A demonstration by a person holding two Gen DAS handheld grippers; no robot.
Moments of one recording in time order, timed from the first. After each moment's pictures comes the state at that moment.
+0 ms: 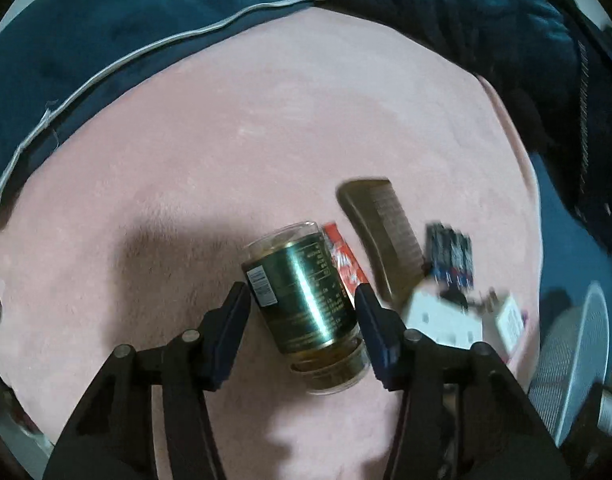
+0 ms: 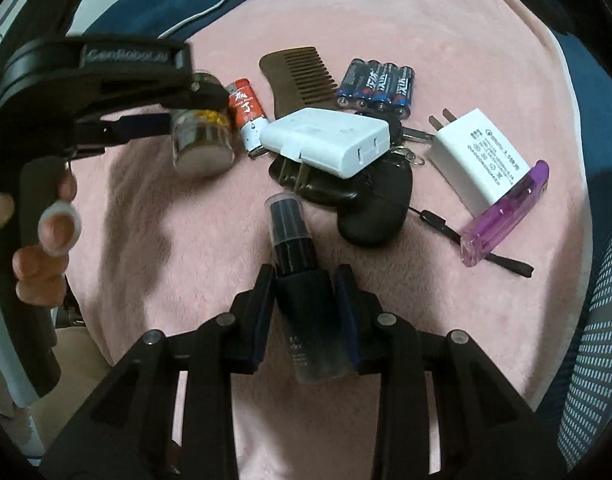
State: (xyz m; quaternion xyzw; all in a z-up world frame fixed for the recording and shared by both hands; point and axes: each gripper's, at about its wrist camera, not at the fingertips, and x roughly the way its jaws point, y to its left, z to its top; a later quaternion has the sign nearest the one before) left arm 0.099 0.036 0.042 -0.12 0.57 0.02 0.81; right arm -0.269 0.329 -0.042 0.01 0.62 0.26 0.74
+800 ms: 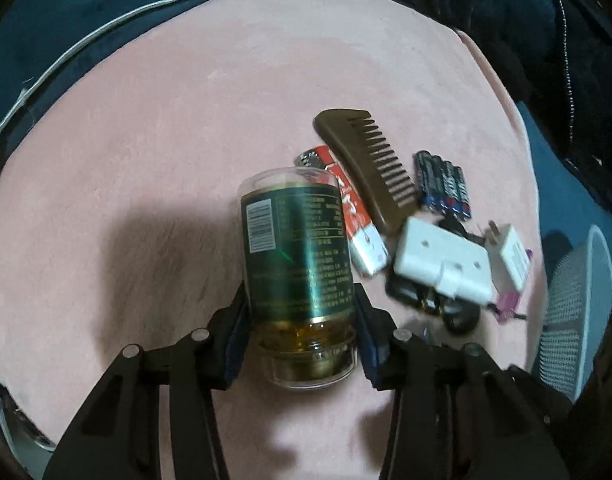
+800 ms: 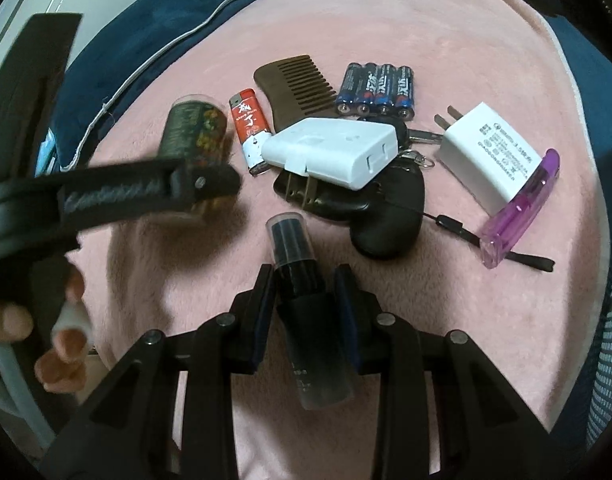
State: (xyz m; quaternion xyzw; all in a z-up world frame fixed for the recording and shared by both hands) left arm 0.078 0.023 0.026 -0.11 0.61 -0.01 0.79; right arm -0.188 0.102 -0.003 0.06 0.61 0.24 0.75
